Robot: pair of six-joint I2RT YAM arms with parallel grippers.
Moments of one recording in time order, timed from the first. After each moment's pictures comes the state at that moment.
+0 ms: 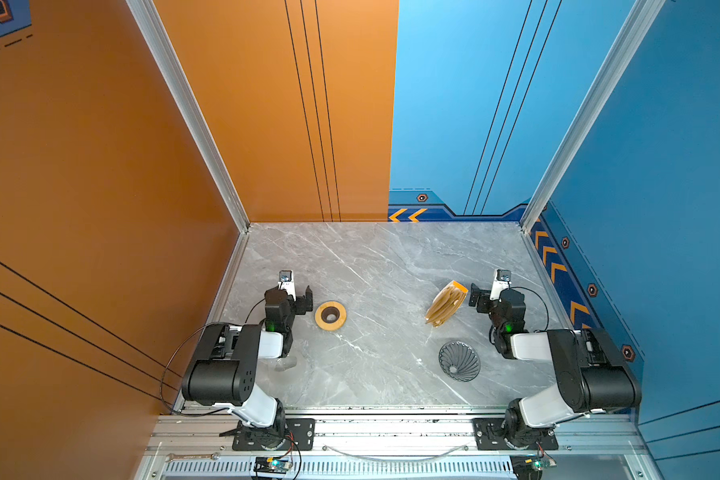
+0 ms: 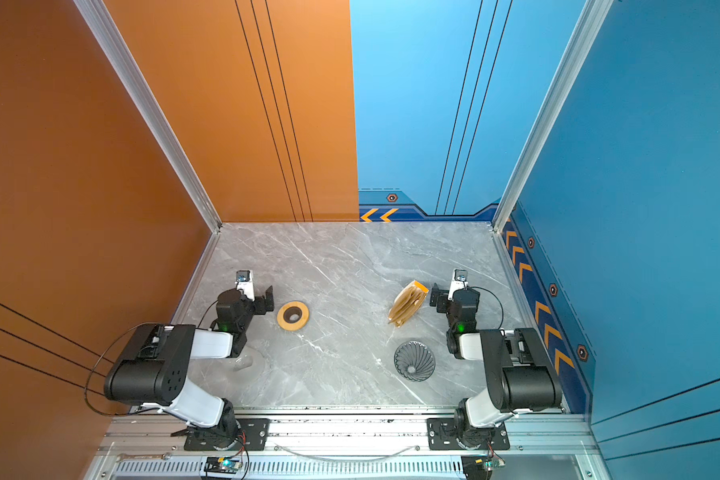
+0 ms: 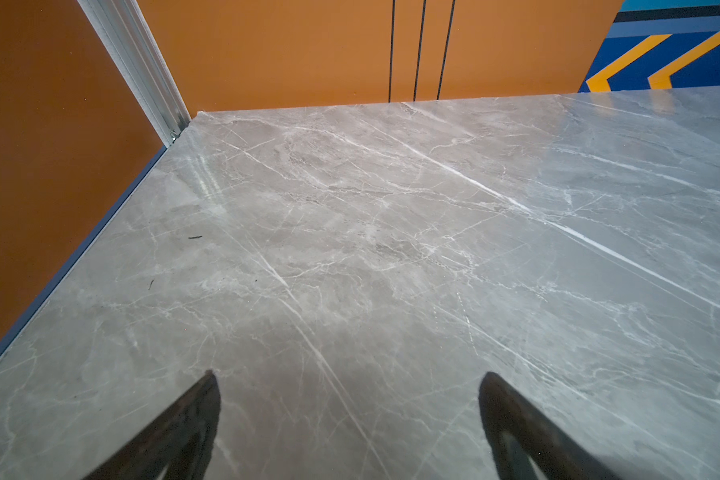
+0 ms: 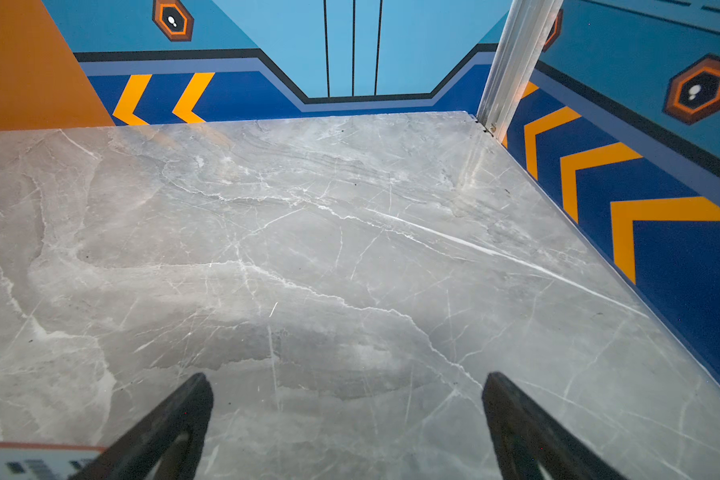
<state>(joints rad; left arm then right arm) -0.01 1.57 0.38 0.83 -0.06 0.02 0.03 1.53 0.37 0.81 0.15 0.04</state>
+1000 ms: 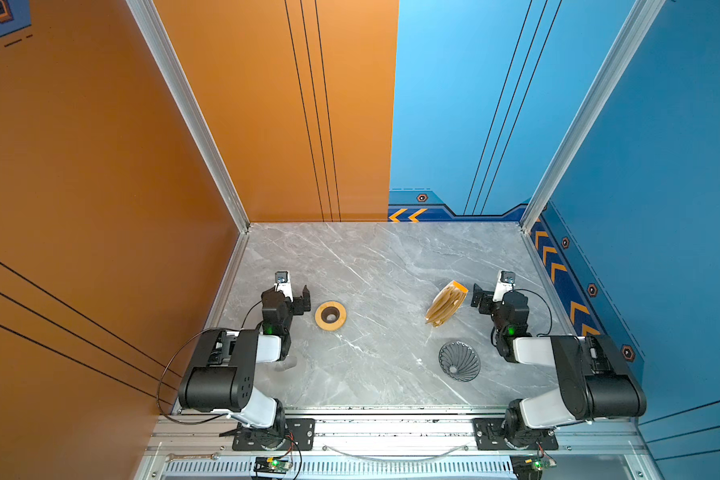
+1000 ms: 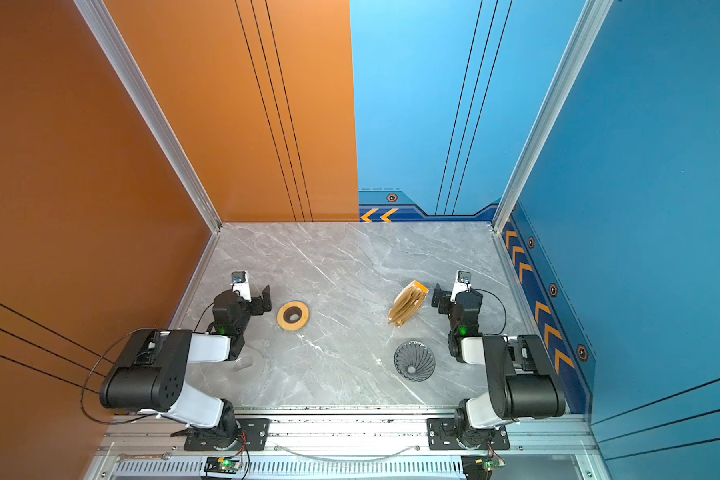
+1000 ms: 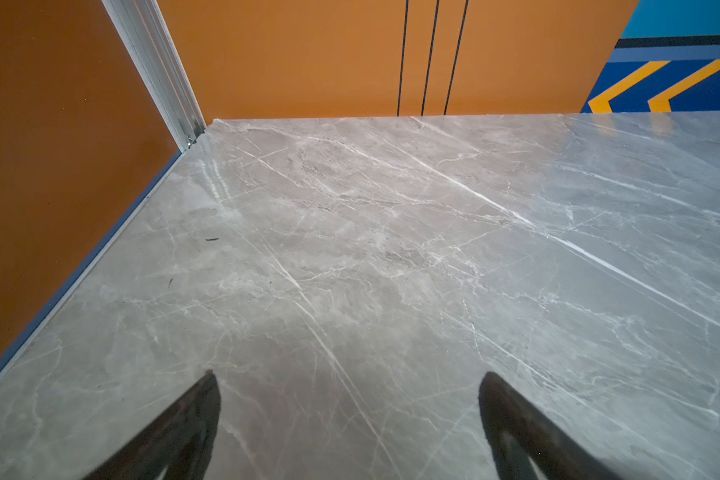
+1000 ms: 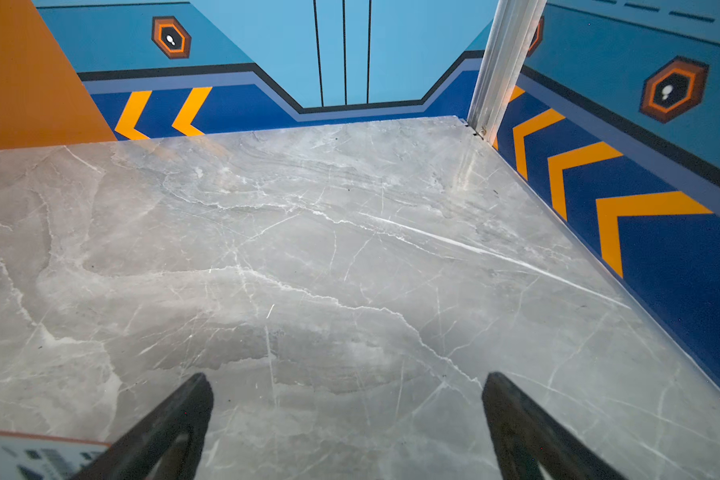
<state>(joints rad) 0.00 1.51 0.35 0.84 -0.08 0.00 0.02 1.47 0.34 0.80 0.15 0.06</state>
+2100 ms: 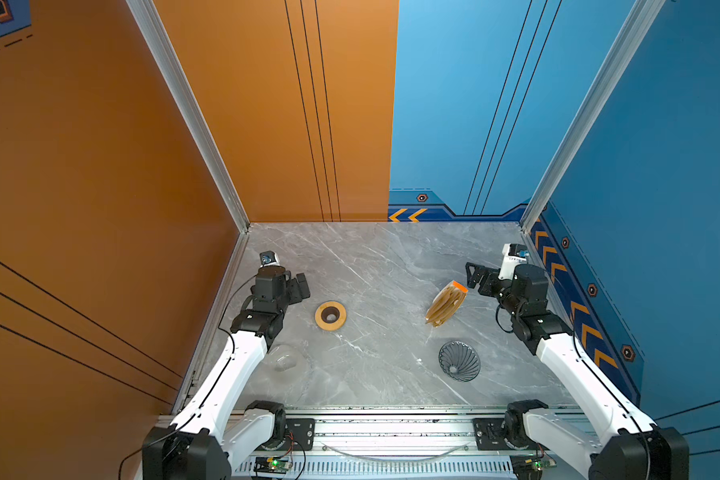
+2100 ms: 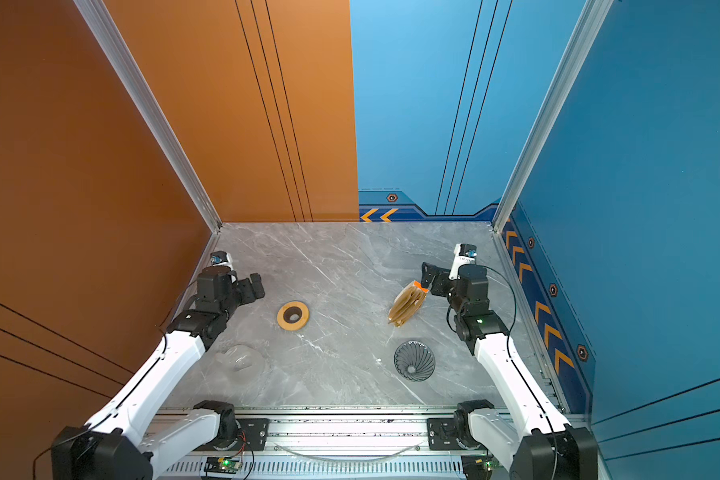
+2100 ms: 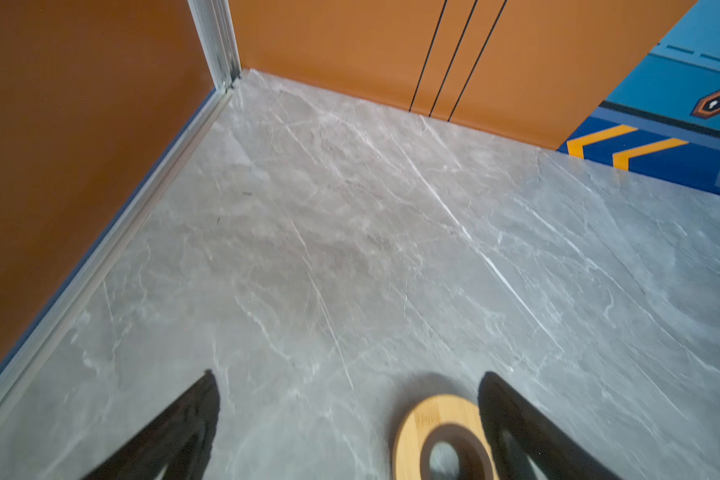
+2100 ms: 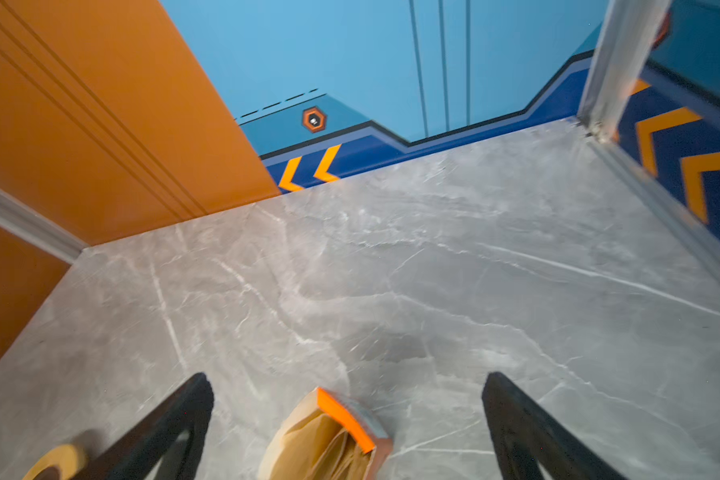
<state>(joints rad) -0.13 1.01 0.77 -0.38 -0.22 -0.34 0.16 1.03 0.74 -0.11 -0.04 0.35</state>
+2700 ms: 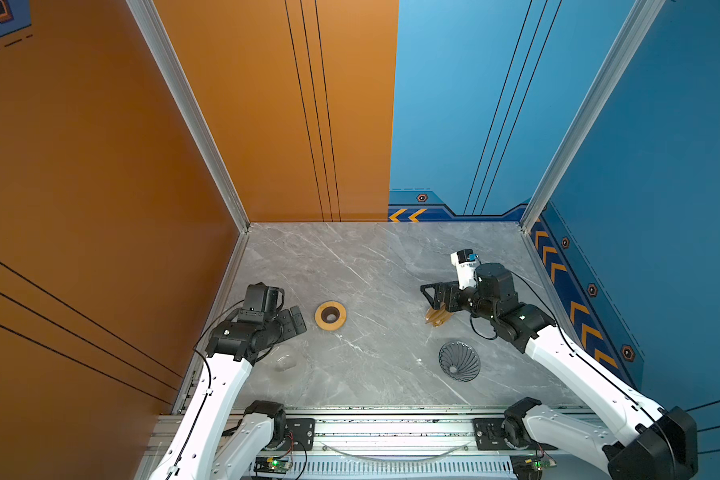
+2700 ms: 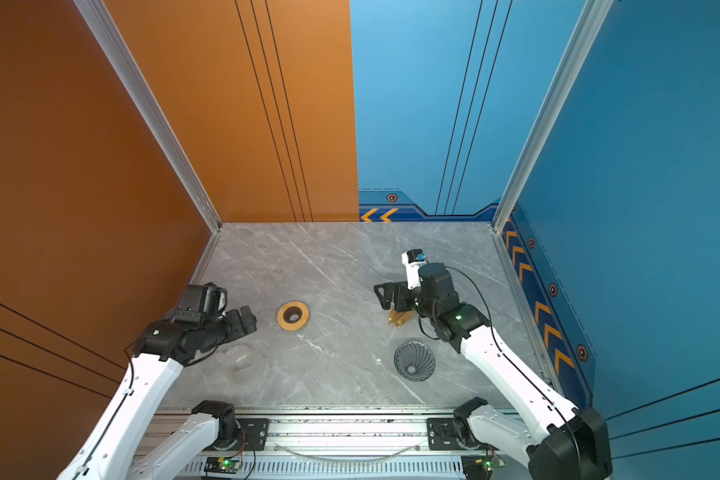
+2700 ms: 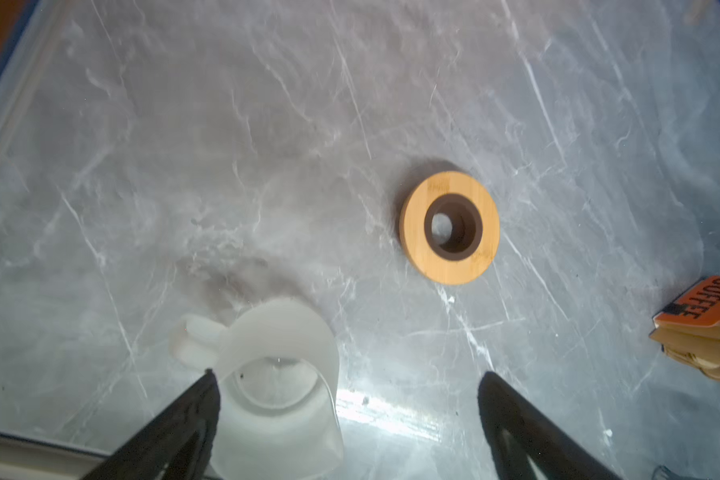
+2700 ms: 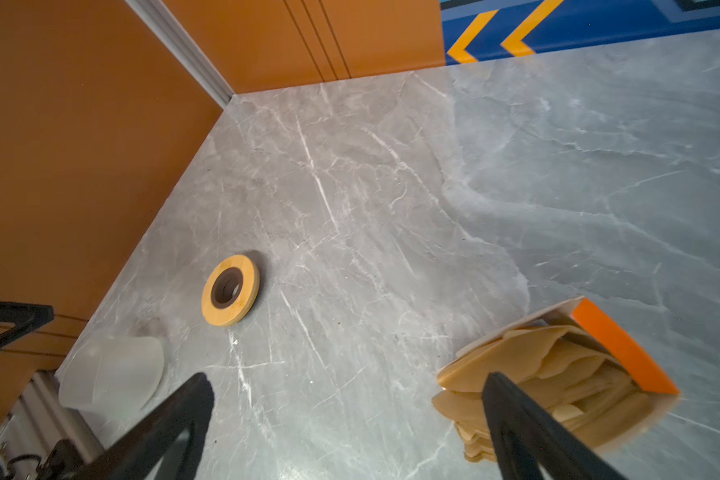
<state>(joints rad) -0.13 0.86 0.90 -1.09 -0.05 -0.55 0.49 1.08 0.86 -0.33 -0.18 0.37</state>
